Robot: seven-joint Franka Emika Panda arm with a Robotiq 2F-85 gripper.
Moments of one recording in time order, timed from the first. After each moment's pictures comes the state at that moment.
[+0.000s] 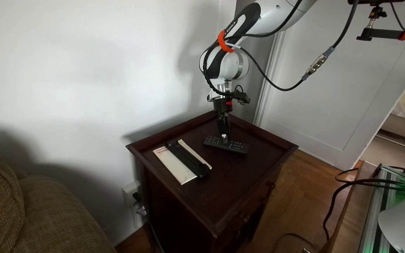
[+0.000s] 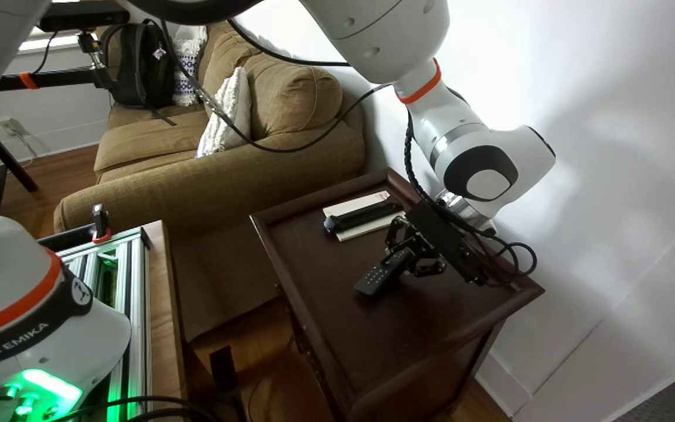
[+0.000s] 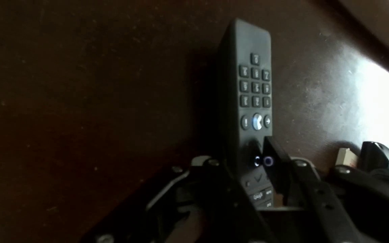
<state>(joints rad) -0.22 0.92 0.07 -1.58 0.12 1.91 -0.71</state>
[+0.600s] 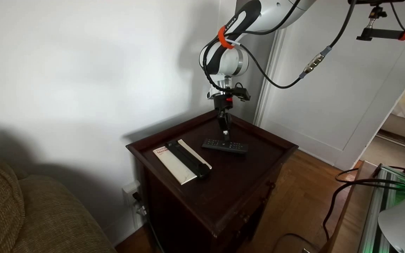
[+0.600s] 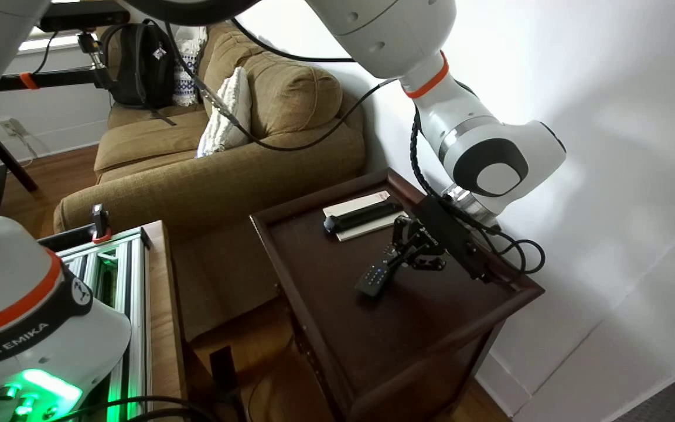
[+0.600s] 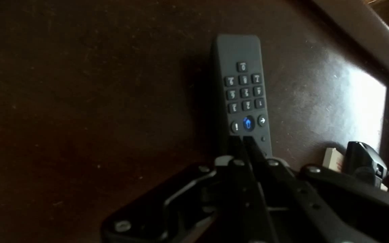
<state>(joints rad) -0.23 0.92 0.07 -1.54 0.12 1.85 -0.71</state>
